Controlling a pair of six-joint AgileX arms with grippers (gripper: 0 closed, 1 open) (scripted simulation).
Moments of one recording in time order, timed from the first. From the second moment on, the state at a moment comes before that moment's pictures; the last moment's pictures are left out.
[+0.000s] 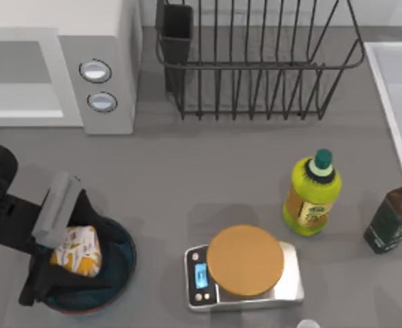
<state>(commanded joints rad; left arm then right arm) -0.03 1.97 0.84 -0.79 1.06 1.87 0.00 0.00 0.00 0.00 0.00 0.00</state>
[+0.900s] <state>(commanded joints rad) -0.03 1.97 0.84 -0.79 1.06 1.87 0.00 0.00 0.00 0.00 0.00 0.00</state>
